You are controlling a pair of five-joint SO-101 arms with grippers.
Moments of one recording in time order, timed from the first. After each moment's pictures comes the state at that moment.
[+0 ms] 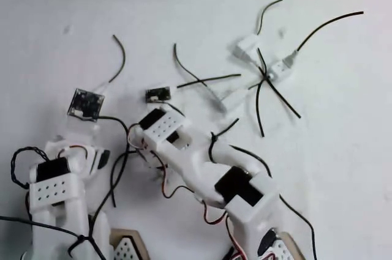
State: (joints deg) left arm -23.2 -52.5 74.6 49.5 -31.3; right arm -48.4 22.4 12.6 71.5 -34.5
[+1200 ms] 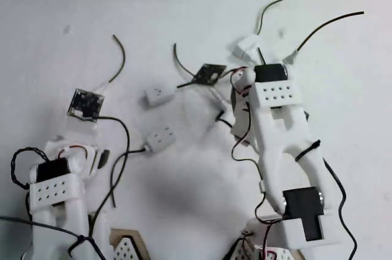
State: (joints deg) left arm -23.2 -52.5 75.1 48.7 -31.3; right arm -11.2 -4.6 13.5 92.7 55.1
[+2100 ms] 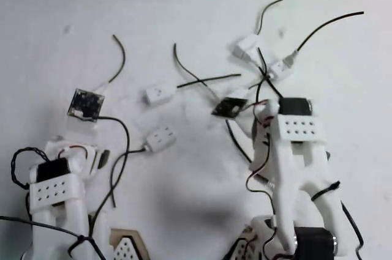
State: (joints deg) left arm -23.2 -52.5 75.1 48.7 -31.3; right arm -1.7 -22.7 37.5 94.9 57.0
